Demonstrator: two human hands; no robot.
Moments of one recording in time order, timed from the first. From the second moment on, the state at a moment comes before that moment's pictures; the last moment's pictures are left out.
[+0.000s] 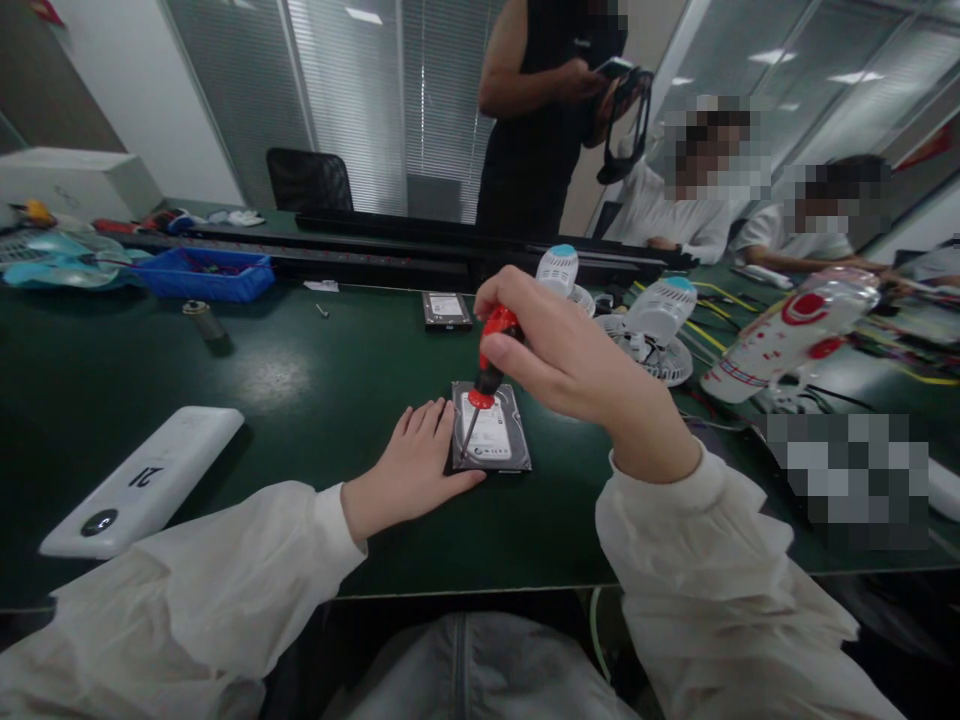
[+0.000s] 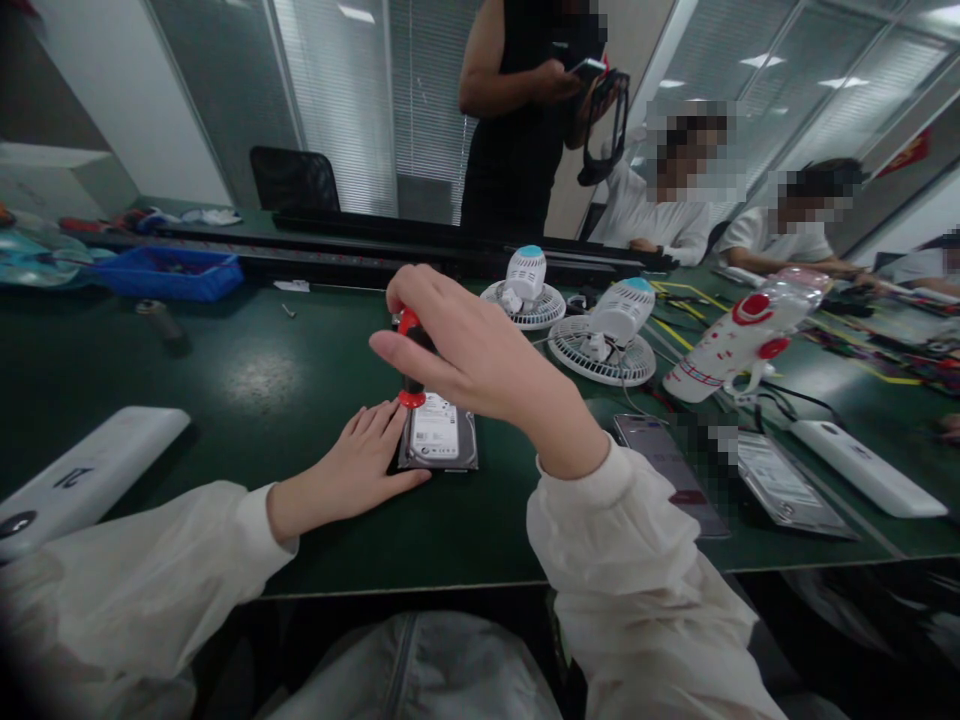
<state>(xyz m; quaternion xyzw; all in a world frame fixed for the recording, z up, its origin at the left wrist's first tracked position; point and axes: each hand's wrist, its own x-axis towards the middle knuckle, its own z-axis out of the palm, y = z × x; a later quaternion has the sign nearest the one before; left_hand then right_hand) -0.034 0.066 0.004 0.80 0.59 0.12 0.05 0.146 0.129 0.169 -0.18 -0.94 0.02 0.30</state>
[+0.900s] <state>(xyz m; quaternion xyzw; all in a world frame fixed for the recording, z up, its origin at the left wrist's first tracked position) -0.033 0.066 0.007 0.80 0.59 0.10 0.05 0.146 0.126 0.168 -0.20 -0.93 -0.02 0.30</state>
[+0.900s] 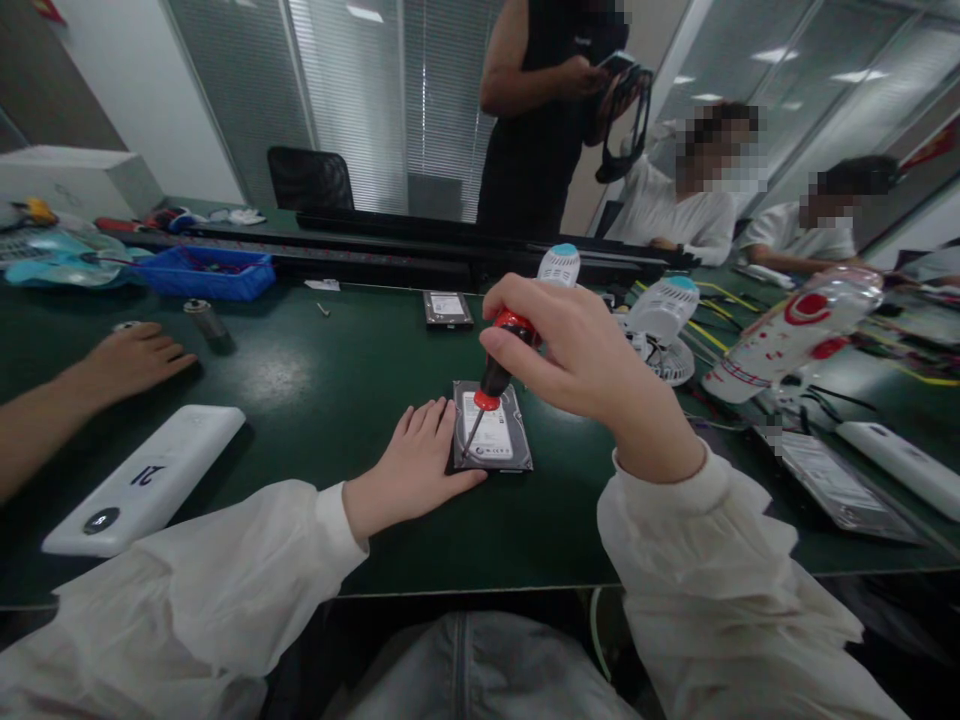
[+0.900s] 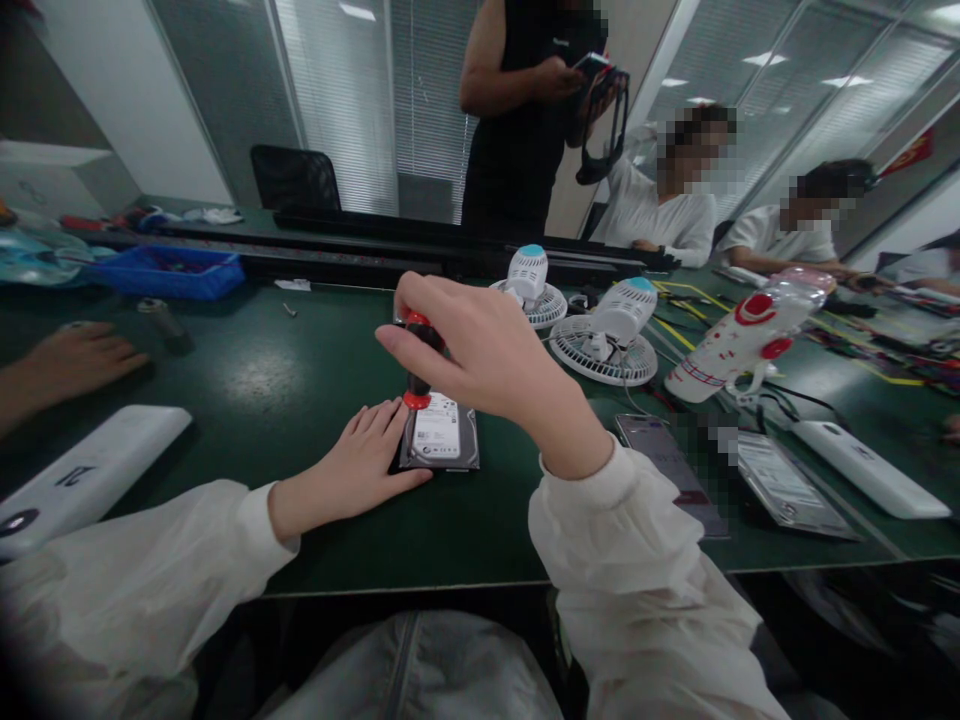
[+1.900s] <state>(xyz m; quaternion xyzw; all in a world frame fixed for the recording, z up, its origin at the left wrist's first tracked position) -0.032 0.066 0.008 0.80 0.59 0.10 0.06 0.150 0.122 0.173 -0.17 -0.94 -0.01 0.30</state>
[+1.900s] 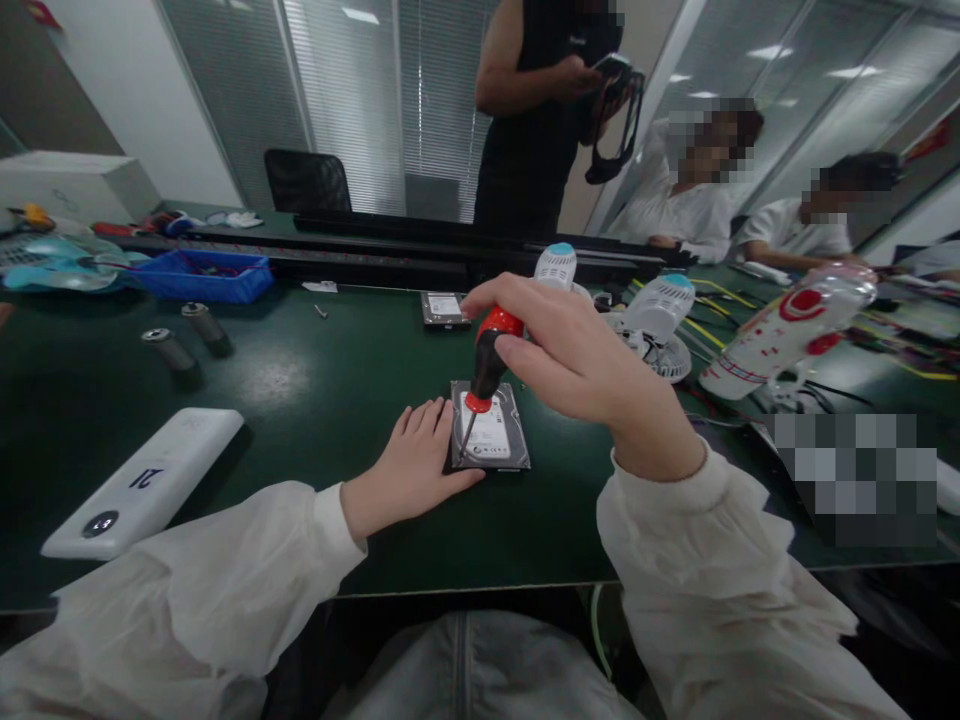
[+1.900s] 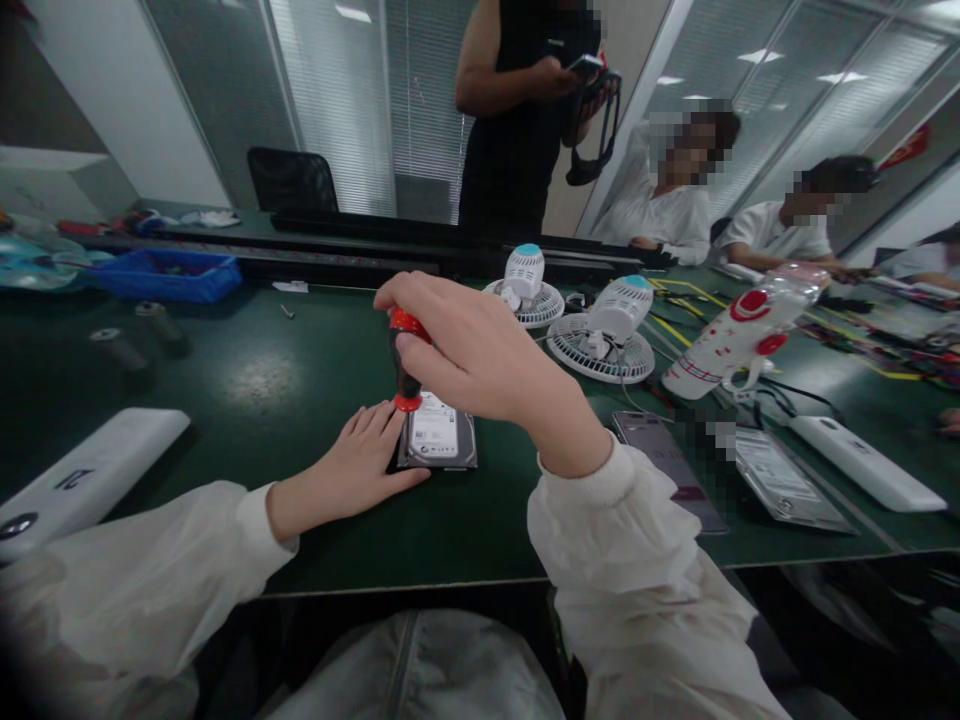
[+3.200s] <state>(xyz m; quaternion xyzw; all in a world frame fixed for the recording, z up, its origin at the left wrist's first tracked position) -0.034 0.067 0.005 0.80 0.59 0.12 0.05 0.152 0.126 0.171 -0.16 -0.94 0.03 0.29</state>
